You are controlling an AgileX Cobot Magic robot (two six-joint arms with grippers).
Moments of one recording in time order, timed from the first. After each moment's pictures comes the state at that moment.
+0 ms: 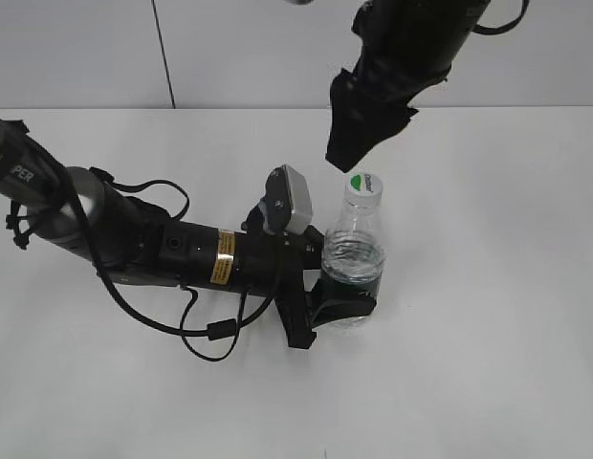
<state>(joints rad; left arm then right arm) -0.51 2.27 -1.08 1.22 -0.95 -0.54 0.57 1.82 -1.67 0.24 1.22 -0.71</state>
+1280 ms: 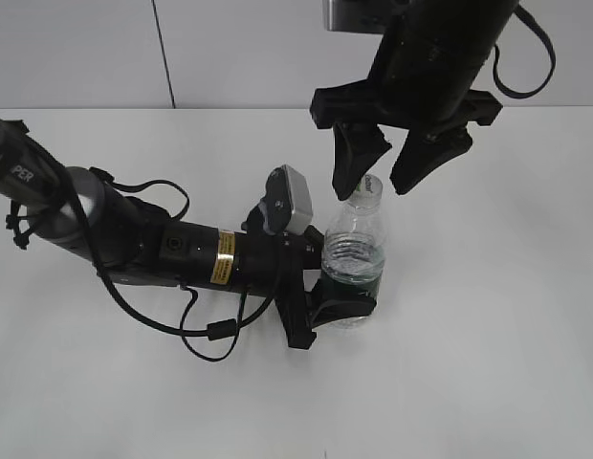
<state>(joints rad) -0.51 2.27 -1.08 1.22 -0.95 -0.54 0.57 1.82 -1.57 0.23 1.22 0.08</state>
